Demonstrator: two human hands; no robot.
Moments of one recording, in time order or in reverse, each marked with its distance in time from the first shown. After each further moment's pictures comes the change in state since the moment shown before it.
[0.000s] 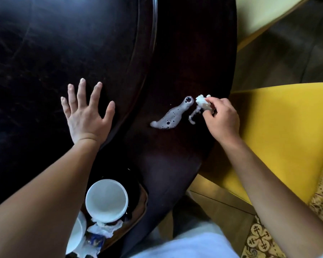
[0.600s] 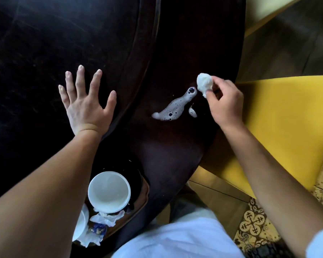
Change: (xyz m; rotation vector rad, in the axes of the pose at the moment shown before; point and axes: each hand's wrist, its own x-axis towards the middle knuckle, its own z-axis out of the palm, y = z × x) left_hand 0.002 0.001 0.000 -0.008 0.001 0.002; right_hand 0.019 -0.021 -0.005 0.117 0.106 -0.095
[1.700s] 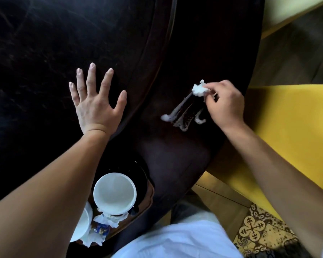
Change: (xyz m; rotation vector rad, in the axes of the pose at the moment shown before) left_hand 0.002 -0.002 0.004 -0.007 0.027 0.017; right_hand 0.009 -0.013 0.022 -0.140 -0.083 -0.143
